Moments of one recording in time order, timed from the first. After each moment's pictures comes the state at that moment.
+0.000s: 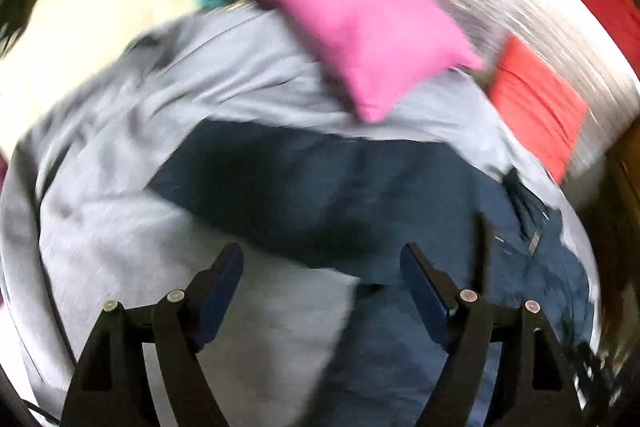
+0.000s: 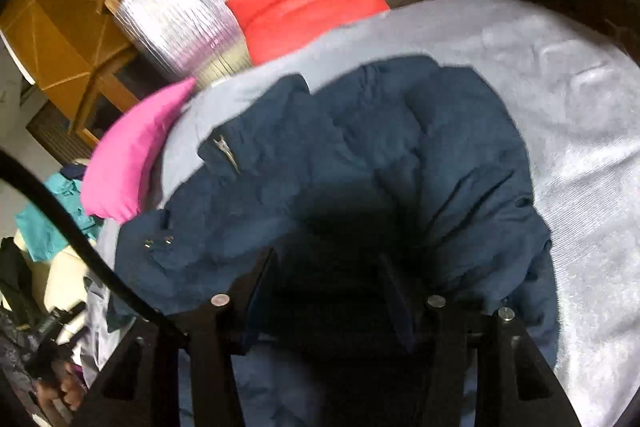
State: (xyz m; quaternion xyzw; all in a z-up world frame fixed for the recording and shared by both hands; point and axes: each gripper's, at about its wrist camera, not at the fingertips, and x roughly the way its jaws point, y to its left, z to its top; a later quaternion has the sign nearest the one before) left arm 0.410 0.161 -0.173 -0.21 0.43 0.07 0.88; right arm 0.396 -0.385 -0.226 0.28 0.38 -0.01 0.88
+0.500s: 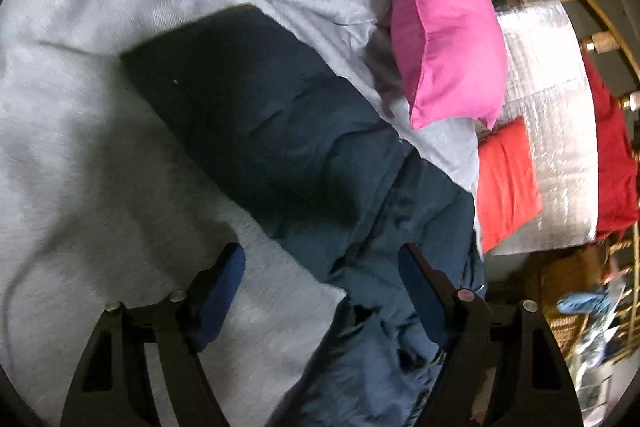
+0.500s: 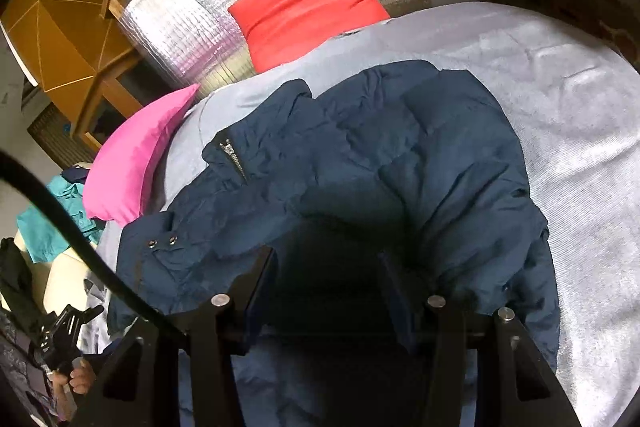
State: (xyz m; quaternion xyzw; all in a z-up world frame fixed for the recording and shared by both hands) left arm 0.435 0.218 -0.255 -0.48 0.43 0.00 0.76; right arm 0.386 -0.378 -0.224 0.28 0.37 -0.01 0.88
